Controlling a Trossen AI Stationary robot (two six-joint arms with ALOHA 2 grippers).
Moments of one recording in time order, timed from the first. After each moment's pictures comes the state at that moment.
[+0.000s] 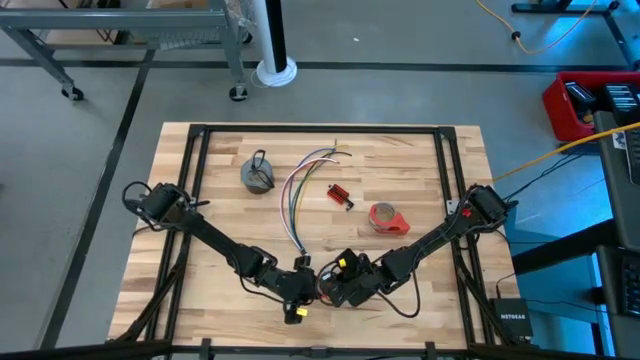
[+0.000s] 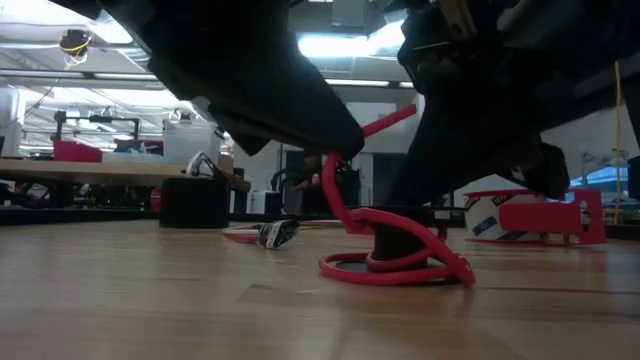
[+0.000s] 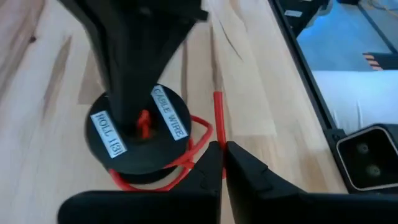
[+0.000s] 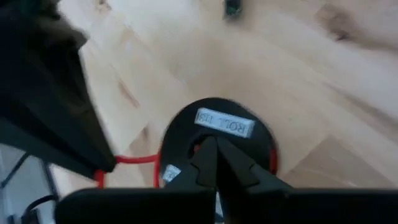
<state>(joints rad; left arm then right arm) -0.52 1.92 1.09 0.18 -0.20 -0.41 0.55 1.91 1.11 -0.12 0.37 1.31</state>
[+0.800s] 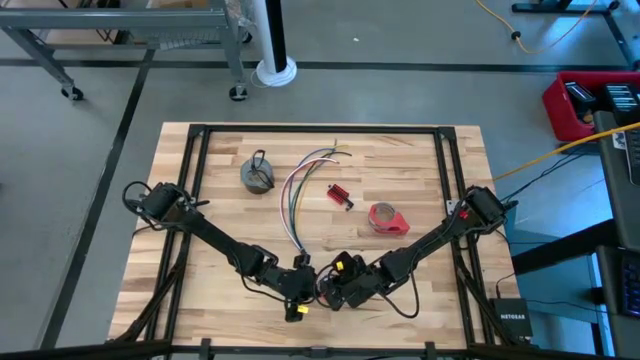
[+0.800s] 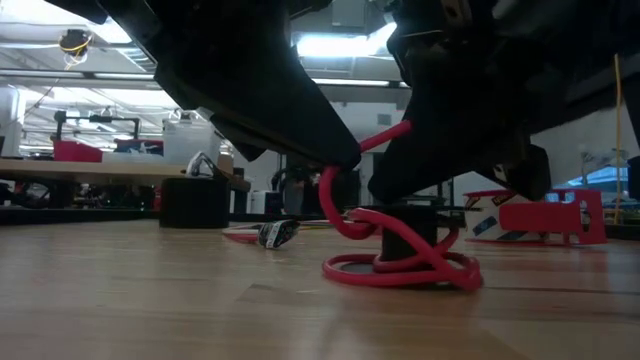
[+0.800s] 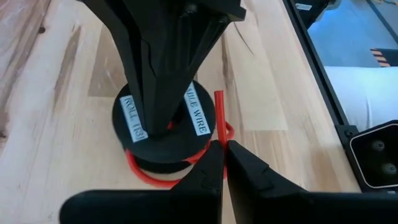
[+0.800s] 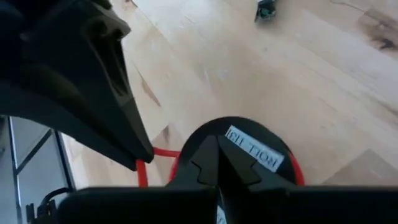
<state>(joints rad) -0.50 1.92 1.09 0.16 -0.19 -0.42 0.55 1.94 1.11 -0.03 0.37 1.23</state>
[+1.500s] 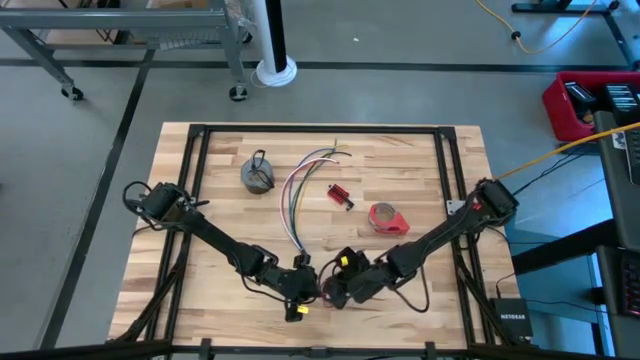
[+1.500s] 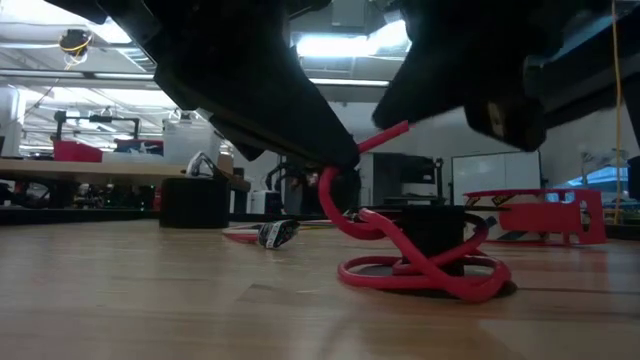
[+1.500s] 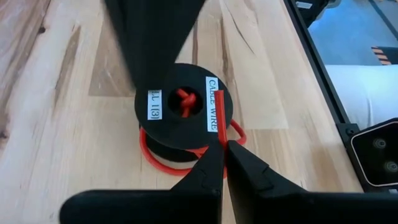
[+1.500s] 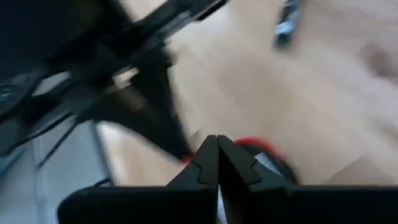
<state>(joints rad) -0.50 1.92 1.09 0.15 -0.19 -0.41 0.55 1.84 1.11 -0.07 0.37 1.20</state>
